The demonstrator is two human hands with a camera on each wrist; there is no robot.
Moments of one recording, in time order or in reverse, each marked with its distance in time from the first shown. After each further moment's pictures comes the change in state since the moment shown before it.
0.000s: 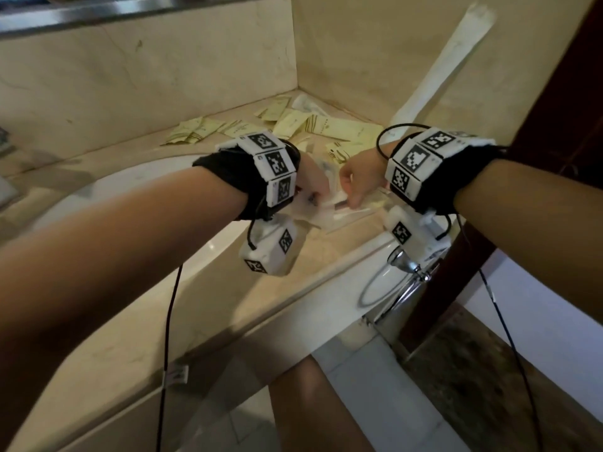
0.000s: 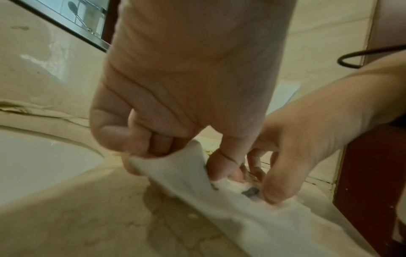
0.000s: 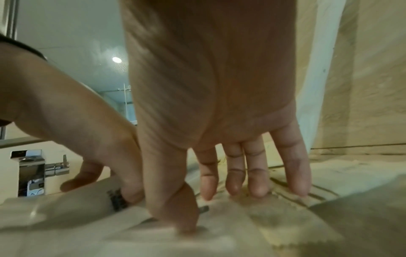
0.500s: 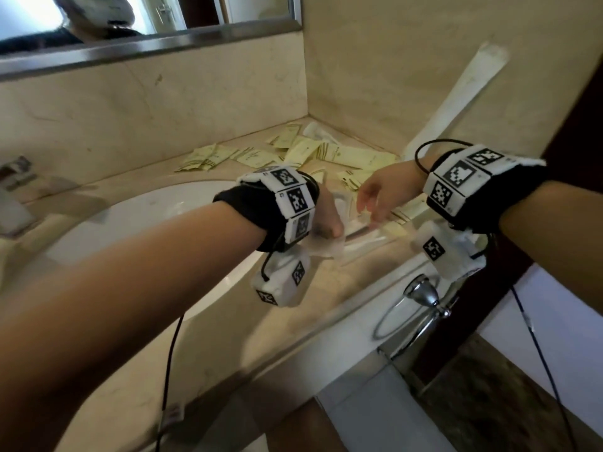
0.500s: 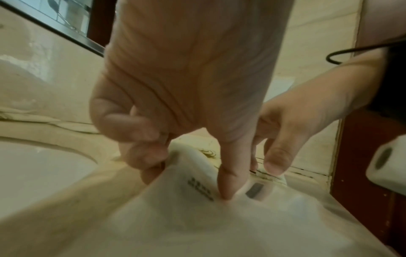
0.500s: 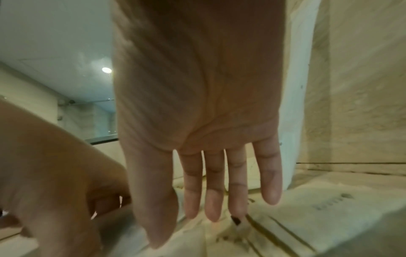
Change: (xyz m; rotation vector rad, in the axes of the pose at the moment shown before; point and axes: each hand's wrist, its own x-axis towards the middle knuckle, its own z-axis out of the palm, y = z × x) left_hand 0.017 -0.013 -0.006 -0.078 0.147 0.053; right_hand 0.003 0.020 -0.020 0.153 -0.081 -0.006
